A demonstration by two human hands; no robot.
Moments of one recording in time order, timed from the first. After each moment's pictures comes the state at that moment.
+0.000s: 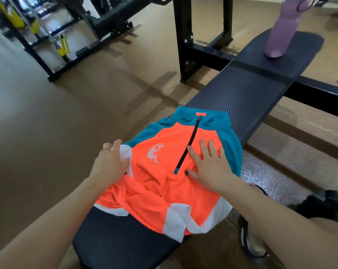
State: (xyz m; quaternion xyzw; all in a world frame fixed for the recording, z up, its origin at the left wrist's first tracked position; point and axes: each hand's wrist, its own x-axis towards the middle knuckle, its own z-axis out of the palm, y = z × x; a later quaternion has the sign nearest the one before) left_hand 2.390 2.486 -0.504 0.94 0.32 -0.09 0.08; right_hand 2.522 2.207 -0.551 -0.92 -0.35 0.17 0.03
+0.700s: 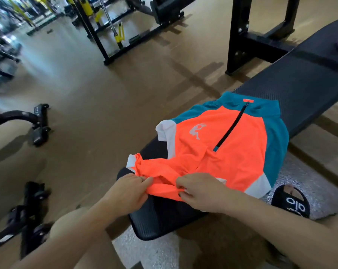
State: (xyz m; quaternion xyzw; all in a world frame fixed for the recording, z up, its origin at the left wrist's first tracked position) left_hand 2.200 2.440 -0.487 0.99 0.01 -0.09 -0.07; right_hand 2.387 2.236 -0.514 -0.70 -0.65 0.20 0.22
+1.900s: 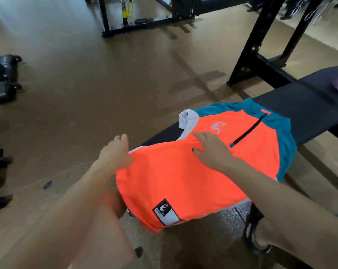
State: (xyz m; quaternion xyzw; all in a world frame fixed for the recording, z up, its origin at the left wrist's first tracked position) left_hand 2.156 2.544 -0.512 0.89 0.43 -0.09 0.13; right_hand 2.381 2.330 -0.513 -0.86 -0.47 0.14 0.14
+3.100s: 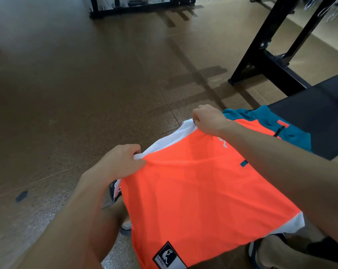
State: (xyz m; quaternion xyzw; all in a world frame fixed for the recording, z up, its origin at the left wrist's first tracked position) left_hand 2.205 2.581 -0.513 0.89 0.33 -0.11 0.31; right_hand 2.496 2.476 -0.525 -0.85 -0.51 0.10 -0.02
